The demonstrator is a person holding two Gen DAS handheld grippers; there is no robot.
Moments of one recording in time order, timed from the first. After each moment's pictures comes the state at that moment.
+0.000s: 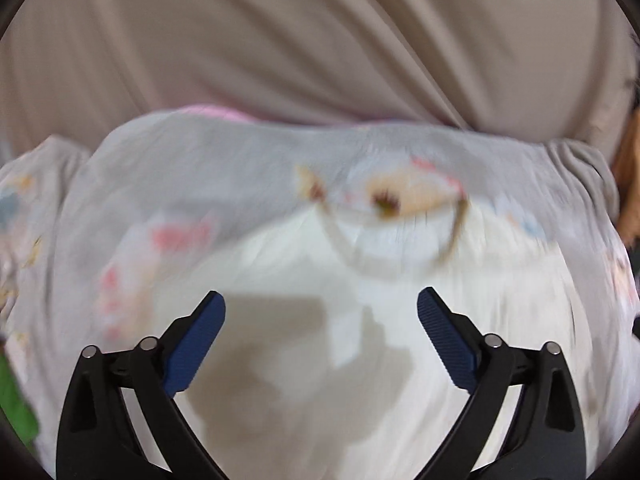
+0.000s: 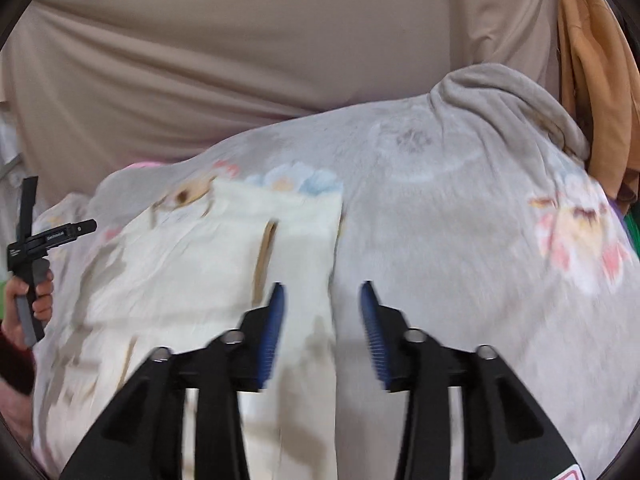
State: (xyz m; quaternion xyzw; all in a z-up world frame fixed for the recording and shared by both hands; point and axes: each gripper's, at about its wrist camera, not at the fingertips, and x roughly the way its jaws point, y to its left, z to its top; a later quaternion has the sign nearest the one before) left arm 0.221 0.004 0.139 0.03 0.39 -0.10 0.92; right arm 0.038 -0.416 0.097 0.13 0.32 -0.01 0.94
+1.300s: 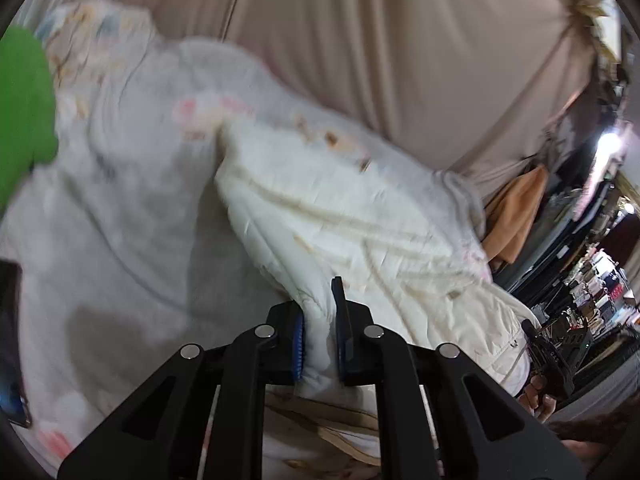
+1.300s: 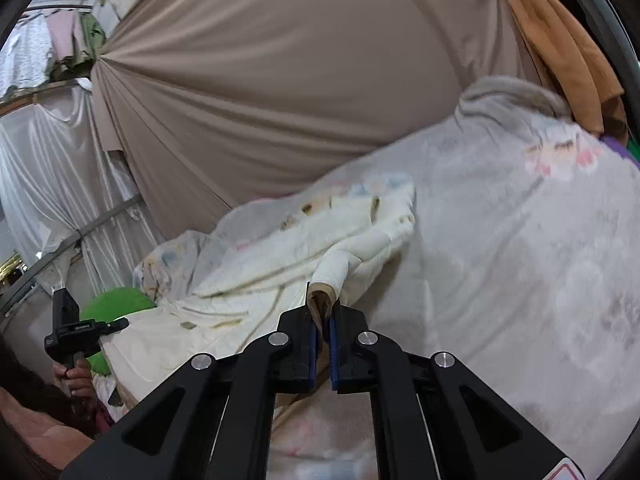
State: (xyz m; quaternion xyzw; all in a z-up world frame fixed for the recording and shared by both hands) left arm -0.100 0.159 0.151 -0.20 0.33 -0.22 0.90; right arm -0.212 -0.363 0.098 0.22 0.16 0.11 0.96
